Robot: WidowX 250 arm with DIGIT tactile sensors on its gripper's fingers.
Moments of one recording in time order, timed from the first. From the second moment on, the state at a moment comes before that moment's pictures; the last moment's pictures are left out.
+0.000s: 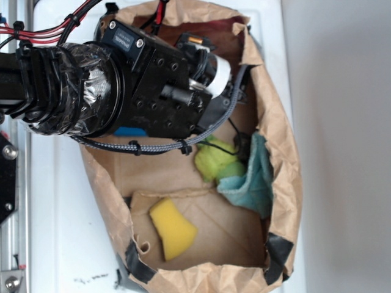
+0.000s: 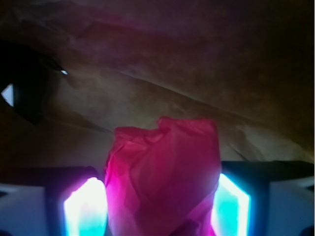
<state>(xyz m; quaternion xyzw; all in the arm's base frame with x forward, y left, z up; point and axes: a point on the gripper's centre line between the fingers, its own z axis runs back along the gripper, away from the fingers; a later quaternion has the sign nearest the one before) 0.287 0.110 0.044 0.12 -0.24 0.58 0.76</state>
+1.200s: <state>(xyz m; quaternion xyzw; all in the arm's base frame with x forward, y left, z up) 0.272 0.041 0.105 0.00 -0.11 0.20 0.97</state>
